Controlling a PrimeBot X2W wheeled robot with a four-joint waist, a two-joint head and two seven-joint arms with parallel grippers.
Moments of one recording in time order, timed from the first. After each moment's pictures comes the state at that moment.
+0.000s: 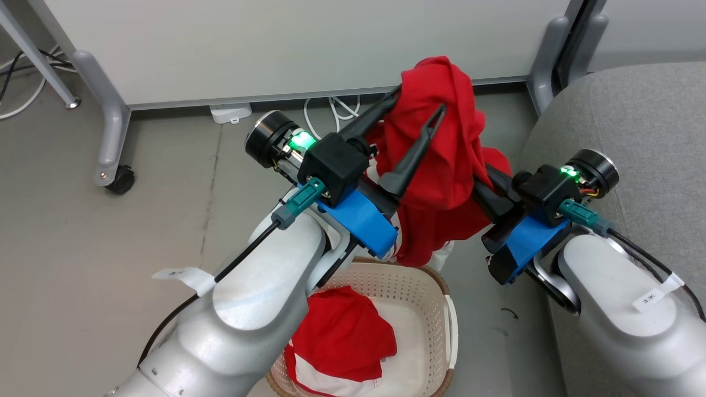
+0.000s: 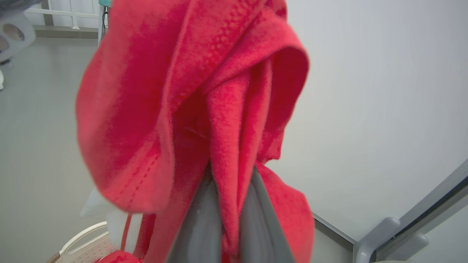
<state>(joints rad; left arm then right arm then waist) -0.79 0.07 -0.74 0.46 -0.35 -0.13 -0.26 -0.70 -0.37 0.68 0.48 0.32 0.13 -0.26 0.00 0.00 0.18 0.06</state>
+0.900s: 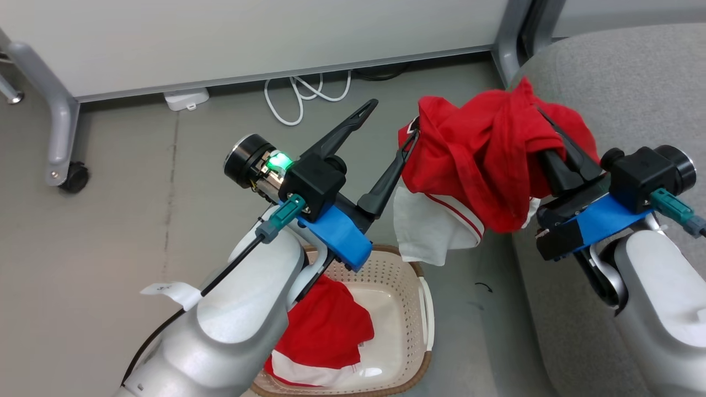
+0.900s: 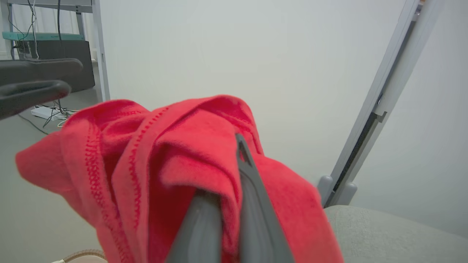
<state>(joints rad) -0.73 0.11 -0.72 0.48 -0.33 -0.13 -0.26 -0.58 -0.35 0.35 0.36 0.28 0.13 -0.26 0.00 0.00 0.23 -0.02</state>
